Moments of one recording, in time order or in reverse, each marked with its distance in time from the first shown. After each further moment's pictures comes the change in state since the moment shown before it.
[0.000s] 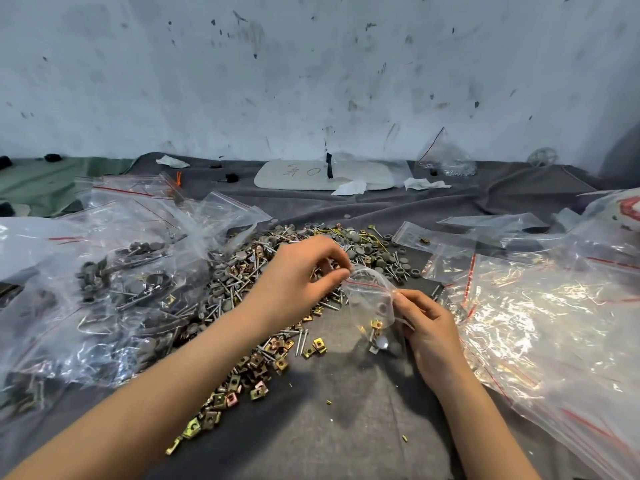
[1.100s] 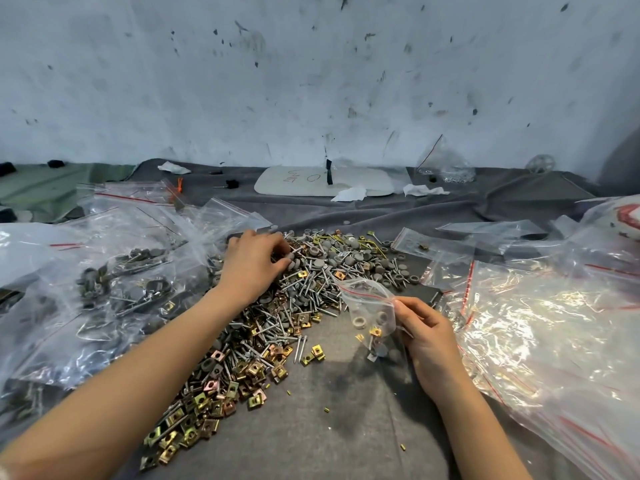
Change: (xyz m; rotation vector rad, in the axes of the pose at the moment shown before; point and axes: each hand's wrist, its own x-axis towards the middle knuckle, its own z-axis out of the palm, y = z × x) left_hand 0.018 -0.091 -0.002 0.478 0.058 -0.365; right_hand -0.001 -0.001 0.000 0.022 0.004 0.027
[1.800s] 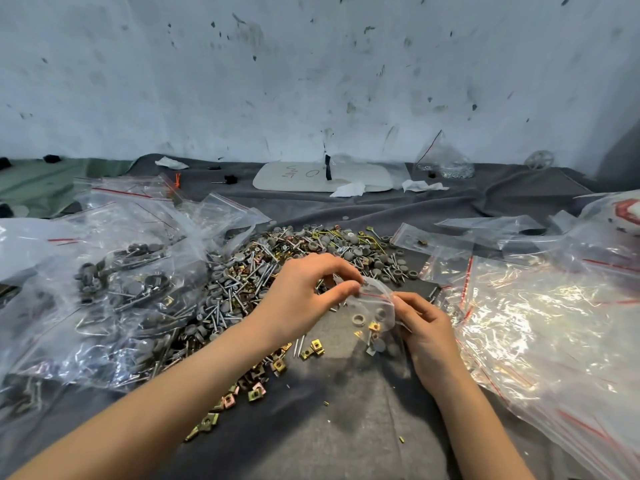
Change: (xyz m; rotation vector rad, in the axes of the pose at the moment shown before) left_hand -0.058 0.080 -0.036 -0.607 -0.114 0.318; right_hand -0.002 -0.001 0.003 -0.029 -0.004 -0.025
